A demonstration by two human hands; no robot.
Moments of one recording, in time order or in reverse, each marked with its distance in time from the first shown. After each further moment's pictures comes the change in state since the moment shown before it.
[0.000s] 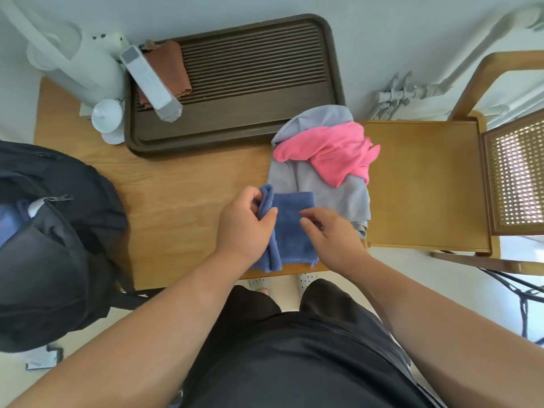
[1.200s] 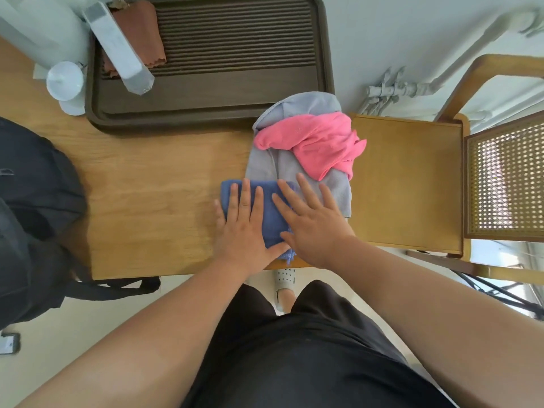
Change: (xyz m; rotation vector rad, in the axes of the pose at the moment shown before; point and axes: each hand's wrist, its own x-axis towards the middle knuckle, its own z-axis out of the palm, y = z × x) left_hand -0.005 -0.060 0.081 0.882 -0.209 0.195; right_hand 0.021 0.015 -0.018 -1.033 -0.237 -0.426
